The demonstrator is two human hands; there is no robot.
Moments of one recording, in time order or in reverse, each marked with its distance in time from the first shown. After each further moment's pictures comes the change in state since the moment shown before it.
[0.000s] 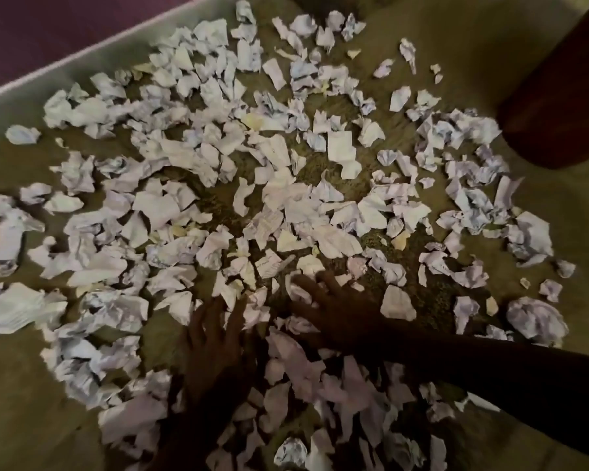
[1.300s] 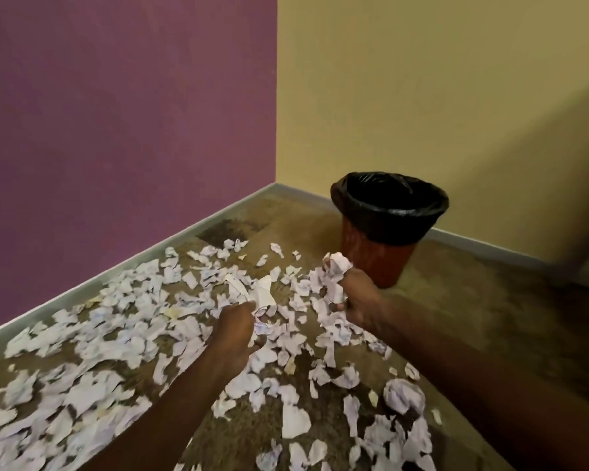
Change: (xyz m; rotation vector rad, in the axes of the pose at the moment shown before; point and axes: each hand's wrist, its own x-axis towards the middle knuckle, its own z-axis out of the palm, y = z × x) left_hand 0.119 0.244 -0.169 -1.433 -0.363 -0.418; right_hand -0.089 0.151 -0.232 1.769 0.817 1.012
